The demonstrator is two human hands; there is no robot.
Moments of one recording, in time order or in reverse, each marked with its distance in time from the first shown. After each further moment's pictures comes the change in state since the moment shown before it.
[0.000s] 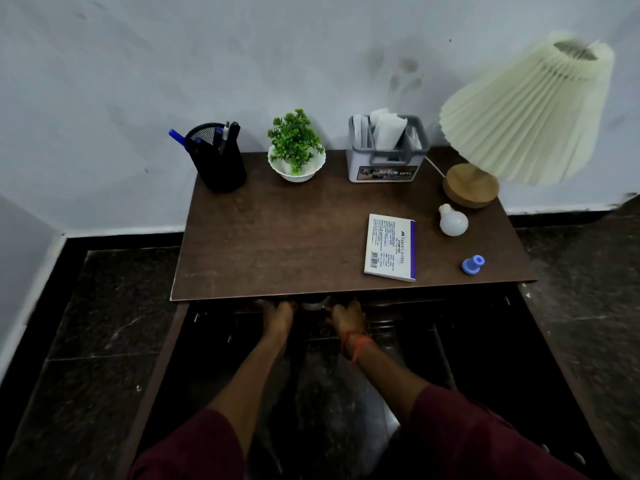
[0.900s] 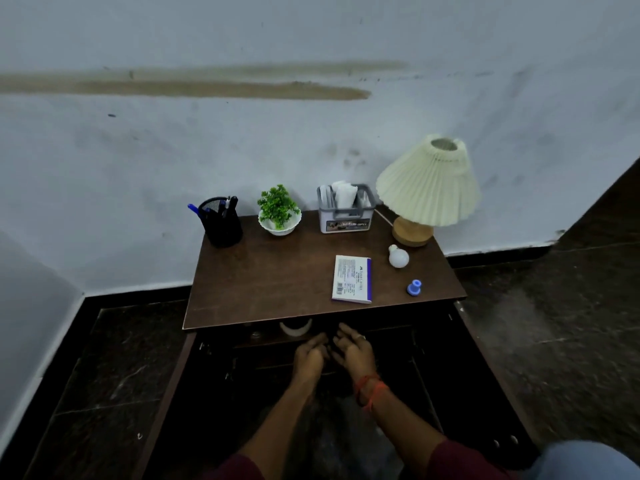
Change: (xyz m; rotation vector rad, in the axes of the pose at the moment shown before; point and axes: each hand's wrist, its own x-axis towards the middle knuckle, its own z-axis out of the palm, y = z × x) left_hand -0.111 -0.015 0.033 0.056 -0.311 0.010; right_hand -0.102 -0.023 -0.089 0.633 -0.154 -0.007
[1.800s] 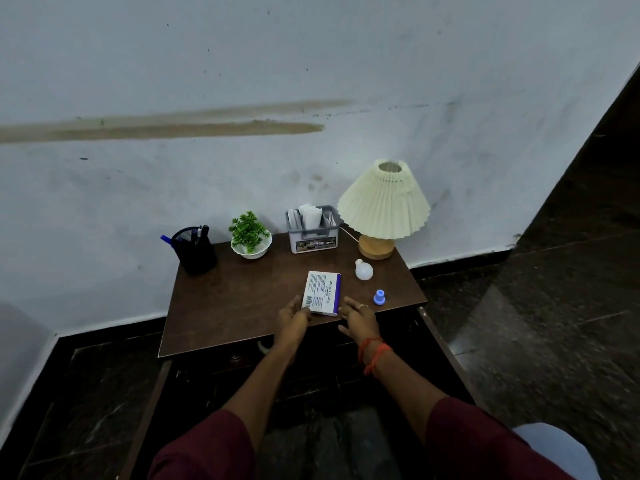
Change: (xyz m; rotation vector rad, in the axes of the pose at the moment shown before) left_hand -0.040 0.107 0.057 0.231 0.014 0.258; right_hand 0.010 -0.100 -0.029 -0.199 0.074 -0.154
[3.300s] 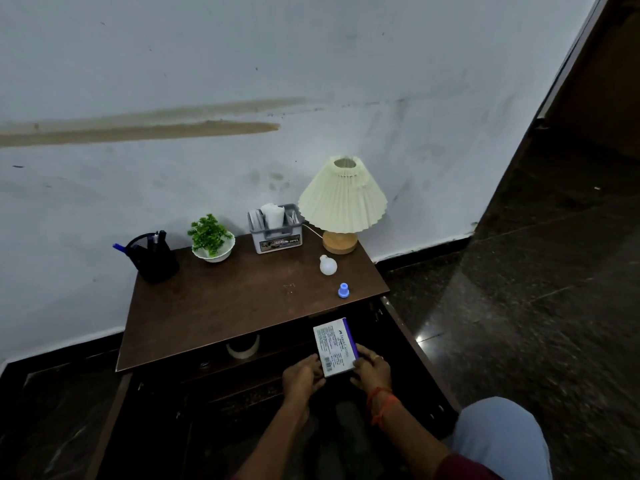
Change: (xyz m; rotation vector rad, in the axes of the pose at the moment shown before) left_hand -0.071 -0.091 0.051 -0.173 -0.088 -0.399; right_hand -0.041 0.082 -0.097 0.015 0.226 0.106
